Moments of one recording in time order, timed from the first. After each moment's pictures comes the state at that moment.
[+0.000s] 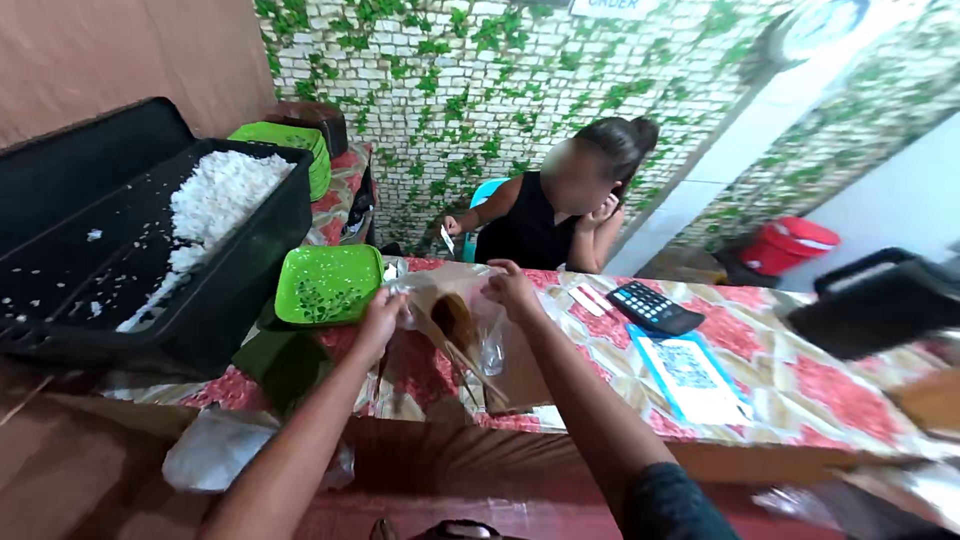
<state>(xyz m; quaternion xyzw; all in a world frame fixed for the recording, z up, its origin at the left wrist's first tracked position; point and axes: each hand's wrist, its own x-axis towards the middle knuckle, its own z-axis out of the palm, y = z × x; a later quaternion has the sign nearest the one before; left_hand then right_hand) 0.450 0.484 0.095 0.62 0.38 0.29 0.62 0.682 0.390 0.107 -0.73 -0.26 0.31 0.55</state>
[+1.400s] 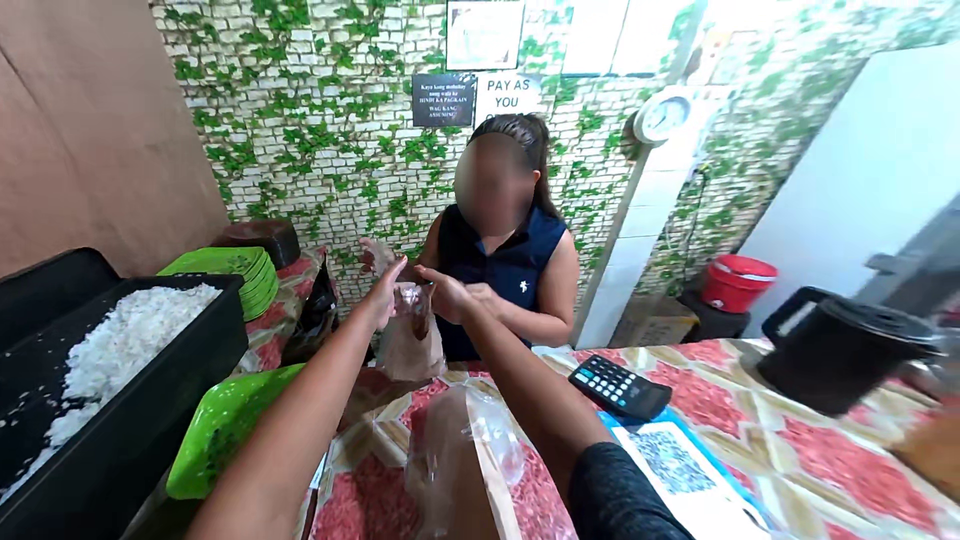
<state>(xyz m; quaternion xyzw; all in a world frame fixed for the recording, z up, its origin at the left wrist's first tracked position) 0.688 0.556 0.232 0.64 0.32 0.19 0.67 0.822 0.476 0.208 -0.52 -0.38 0.46 0.61</state>
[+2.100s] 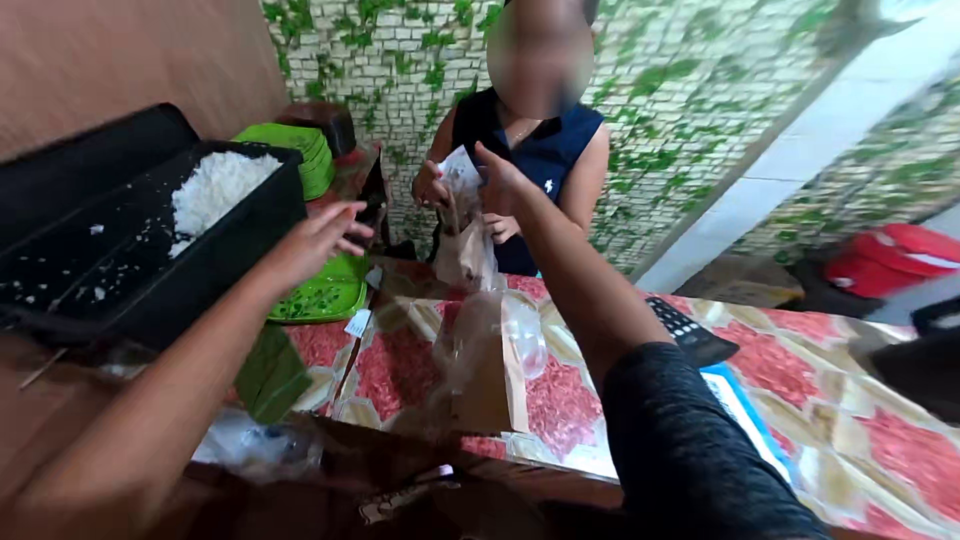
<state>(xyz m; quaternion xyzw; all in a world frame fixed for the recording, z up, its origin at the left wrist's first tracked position) 0.472 0.503 0.226 0.81 0.34 0.23 0.42 0.776 0.462 0.248 -0.66 -0.32 0.44 0.52</state>
